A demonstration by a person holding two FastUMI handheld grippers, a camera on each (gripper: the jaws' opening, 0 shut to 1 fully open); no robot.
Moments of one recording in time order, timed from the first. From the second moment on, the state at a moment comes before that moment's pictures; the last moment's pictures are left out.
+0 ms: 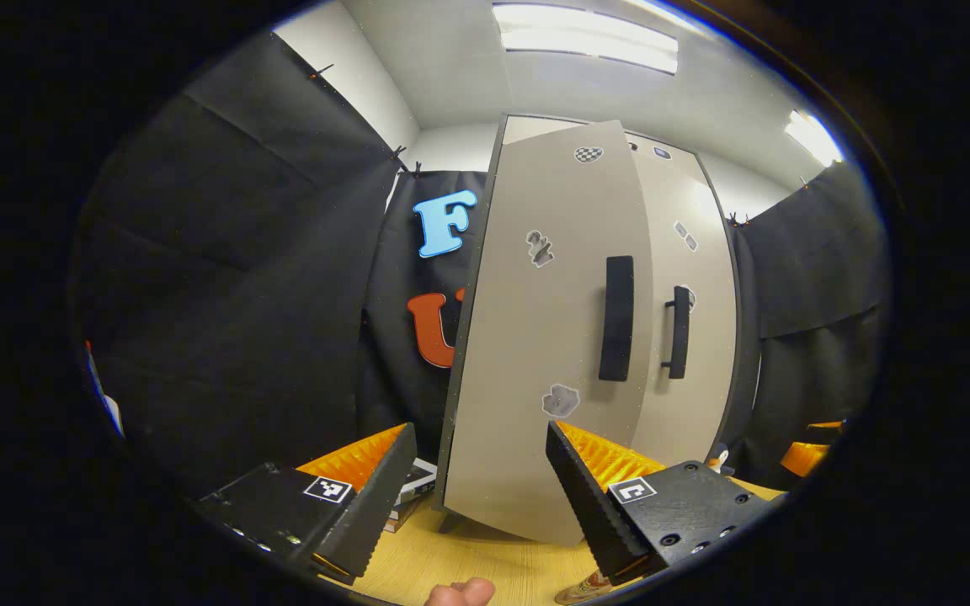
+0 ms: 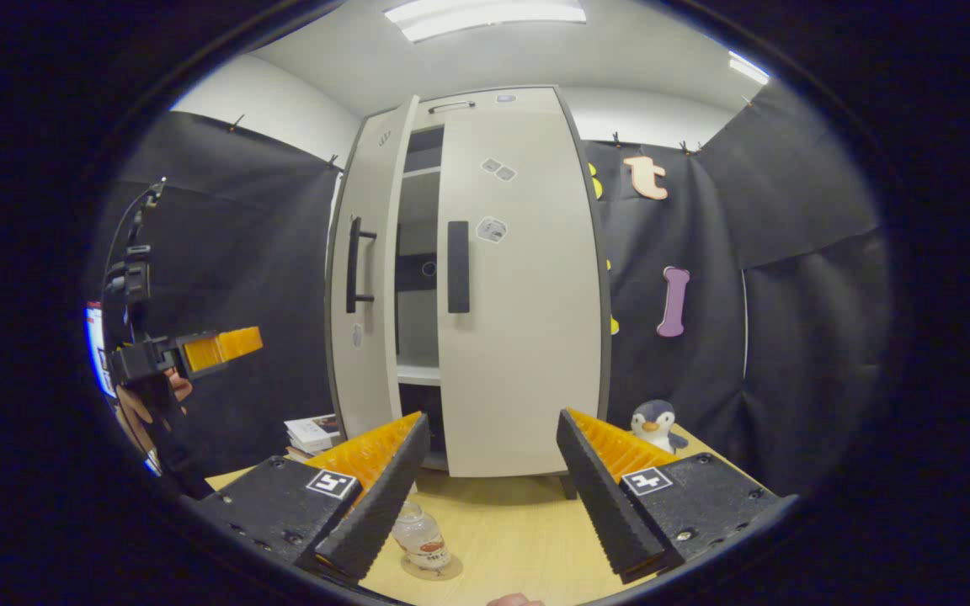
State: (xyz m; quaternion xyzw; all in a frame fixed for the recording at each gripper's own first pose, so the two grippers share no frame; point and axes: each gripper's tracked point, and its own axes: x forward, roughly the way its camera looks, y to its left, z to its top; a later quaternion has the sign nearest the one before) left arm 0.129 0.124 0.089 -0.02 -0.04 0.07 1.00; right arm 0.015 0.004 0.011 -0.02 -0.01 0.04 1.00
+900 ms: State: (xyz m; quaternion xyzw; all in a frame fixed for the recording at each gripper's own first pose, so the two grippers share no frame) left arm 0.114 0.088 0.070 -0.01 0.00 -0.01 1.00; right arm 0.009 0.016 0.006 -0.01 0.00 0.04 1.00
